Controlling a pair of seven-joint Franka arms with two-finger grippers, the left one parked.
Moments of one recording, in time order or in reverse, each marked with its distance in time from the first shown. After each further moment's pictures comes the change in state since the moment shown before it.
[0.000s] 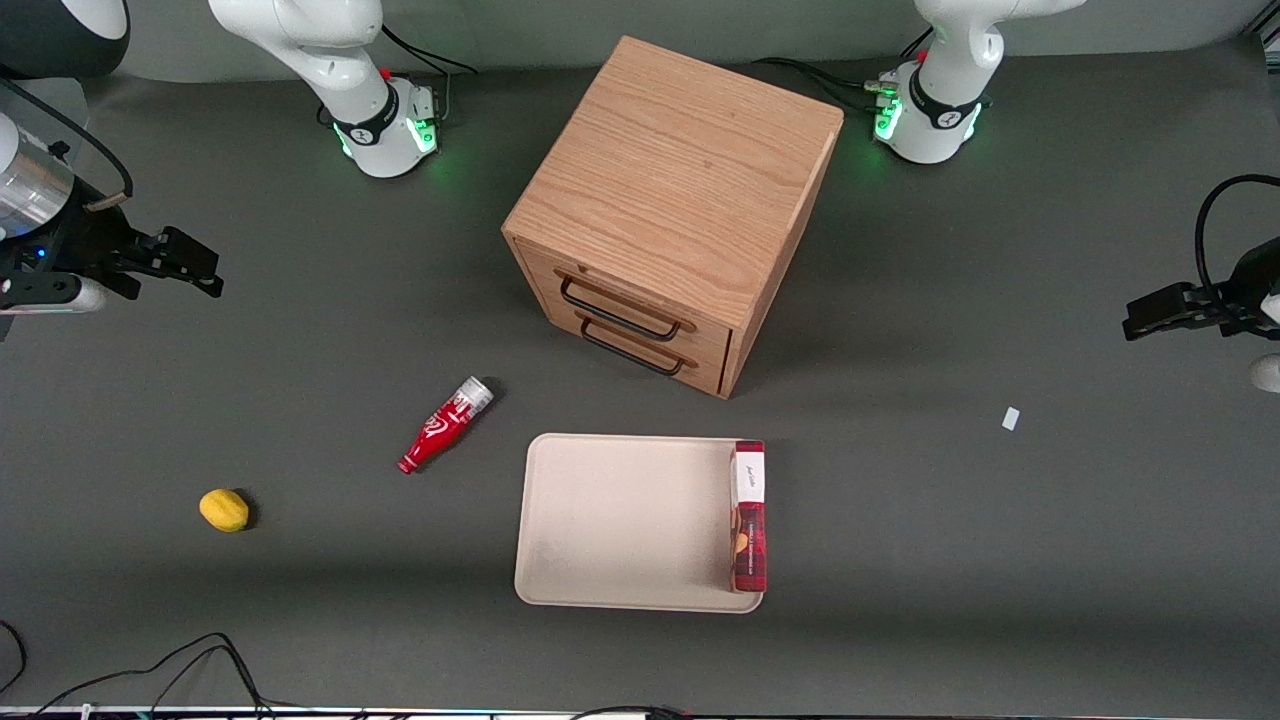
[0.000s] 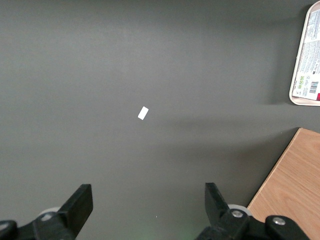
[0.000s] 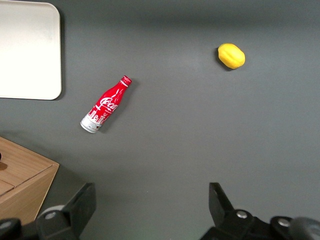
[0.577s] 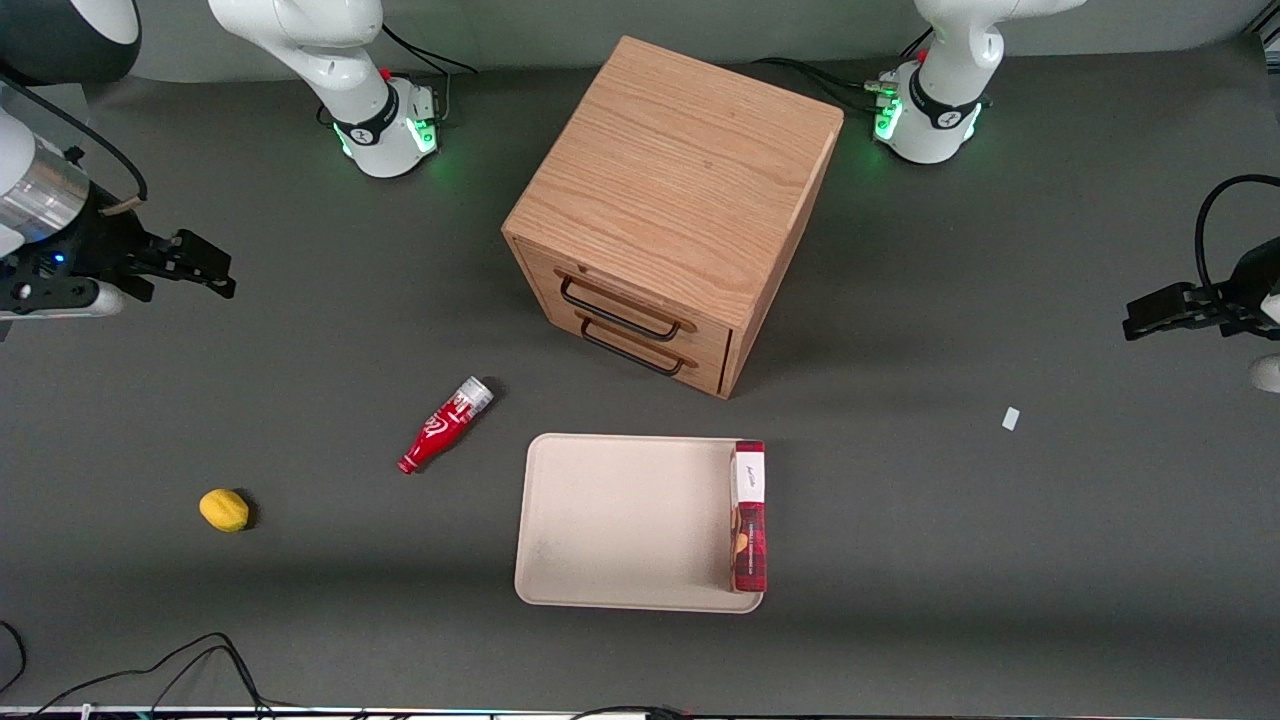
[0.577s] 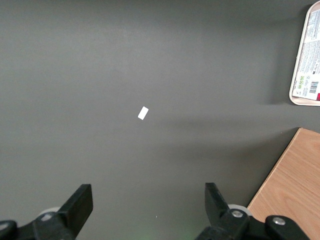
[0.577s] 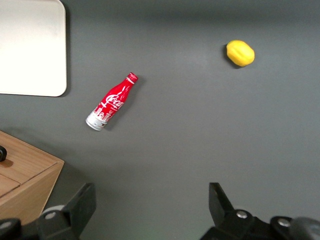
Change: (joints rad) arm 0.013 0.023 0.019 -0.001 0.013 0.002 0.036
